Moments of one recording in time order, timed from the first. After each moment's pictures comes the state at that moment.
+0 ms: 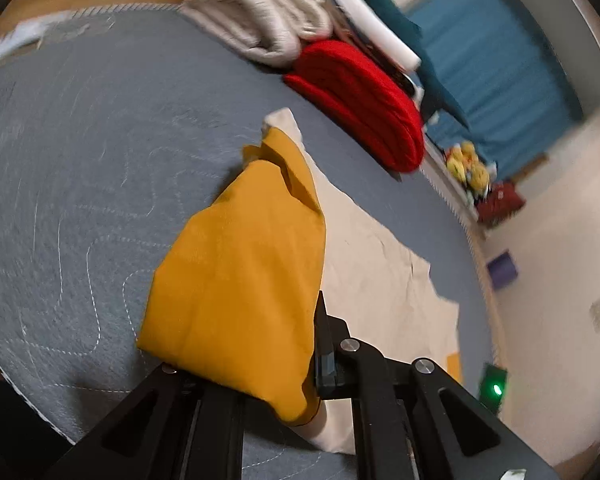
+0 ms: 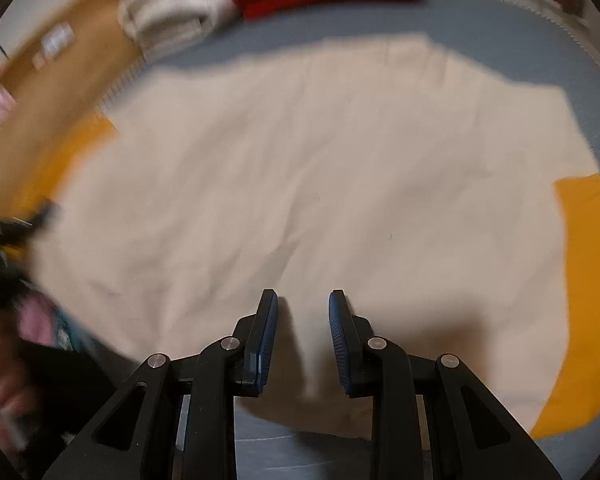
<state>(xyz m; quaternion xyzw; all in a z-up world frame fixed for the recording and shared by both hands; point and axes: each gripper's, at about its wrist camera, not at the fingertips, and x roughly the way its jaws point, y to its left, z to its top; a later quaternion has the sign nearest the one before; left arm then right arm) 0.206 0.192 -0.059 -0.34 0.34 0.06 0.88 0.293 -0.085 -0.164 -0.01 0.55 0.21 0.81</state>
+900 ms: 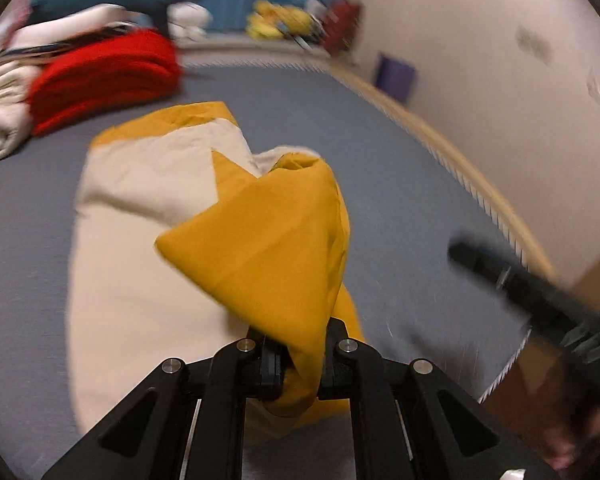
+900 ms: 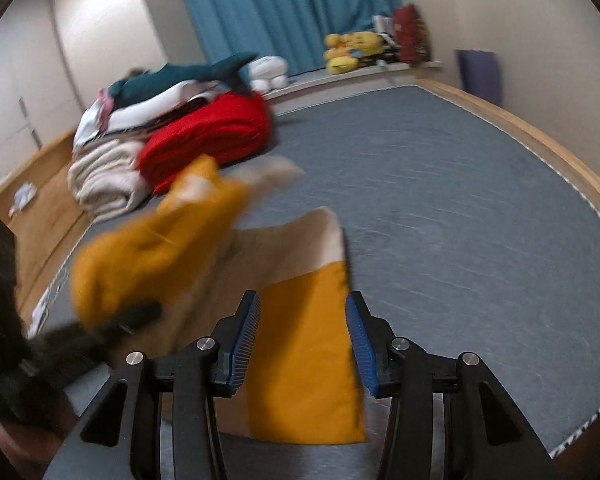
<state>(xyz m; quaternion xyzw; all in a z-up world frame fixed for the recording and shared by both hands) 0.309 -0.222 -0.048 -0.01 0.43 -0.17 0.89 0.226 -0.382 -0.028 0.13 0.34 0.06 0.93</state>
